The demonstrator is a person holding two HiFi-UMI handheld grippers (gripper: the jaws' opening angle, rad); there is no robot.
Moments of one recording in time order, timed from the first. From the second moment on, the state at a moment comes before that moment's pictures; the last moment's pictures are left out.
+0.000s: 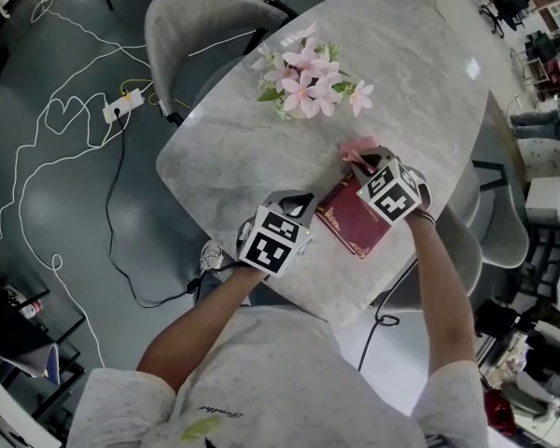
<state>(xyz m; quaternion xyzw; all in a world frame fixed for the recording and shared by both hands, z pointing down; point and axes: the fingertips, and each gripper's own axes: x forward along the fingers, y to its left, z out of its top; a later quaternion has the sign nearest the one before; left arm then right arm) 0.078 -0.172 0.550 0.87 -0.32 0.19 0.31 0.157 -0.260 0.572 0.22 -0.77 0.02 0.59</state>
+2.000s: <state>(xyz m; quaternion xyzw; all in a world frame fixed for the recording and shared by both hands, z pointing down) 0.036 -0.122 0.529 0.90 -0.27 0.19 0.29 0.097 -0.171 0.560 0.24 -0.77 0.04 0.60</state>
